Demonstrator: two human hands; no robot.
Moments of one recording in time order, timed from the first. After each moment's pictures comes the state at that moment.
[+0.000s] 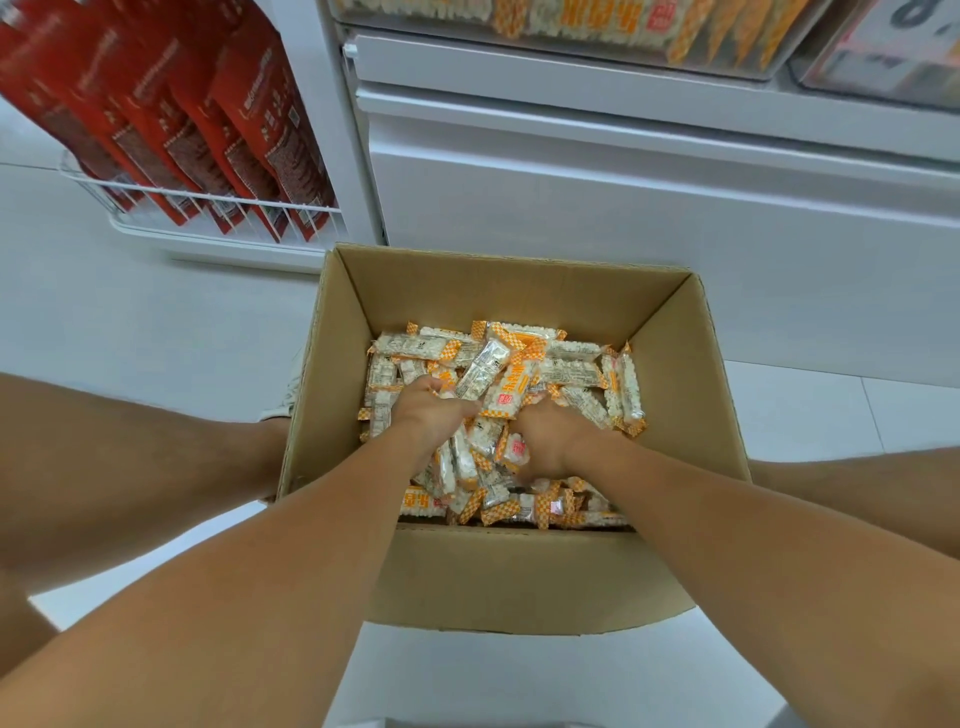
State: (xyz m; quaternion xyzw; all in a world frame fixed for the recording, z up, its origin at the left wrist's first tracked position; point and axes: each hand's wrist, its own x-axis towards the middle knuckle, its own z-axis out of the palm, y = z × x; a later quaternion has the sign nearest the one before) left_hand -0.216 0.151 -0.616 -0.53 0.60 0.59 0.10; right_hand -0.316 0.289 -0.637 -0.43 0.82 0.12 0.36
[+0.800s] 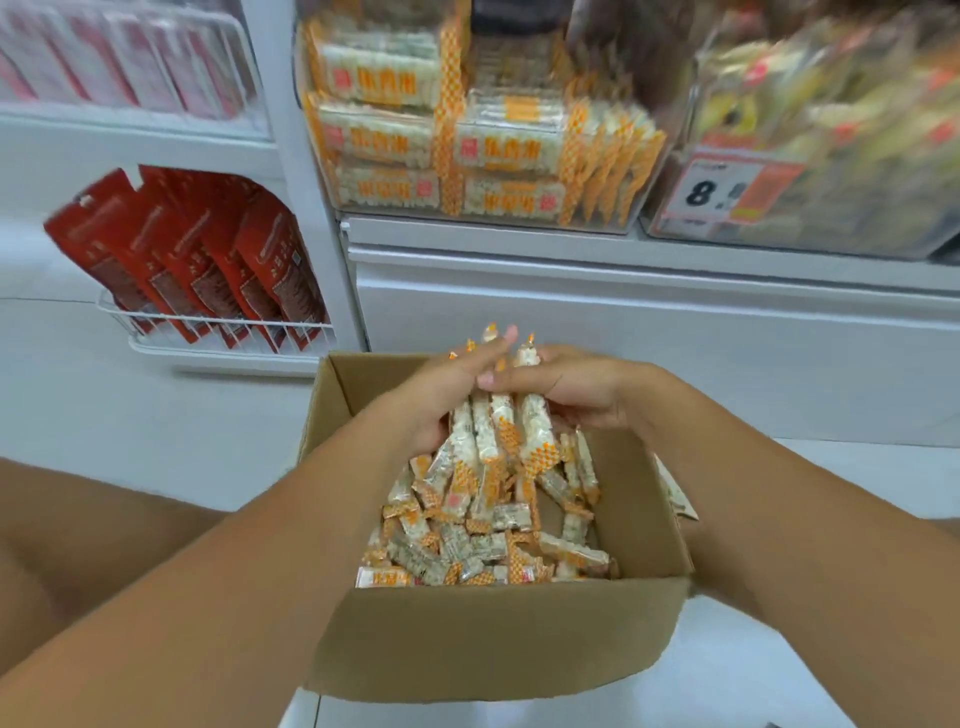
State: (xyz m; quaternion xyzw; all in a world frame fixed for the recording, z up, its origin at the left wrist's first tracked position) left_hand -0.257 0.164 -0.457 -0.31 0.57 0.75 0.13; right_hand -0.340 0.304 -0.417 -0.23 0.73 -0.39 0.51
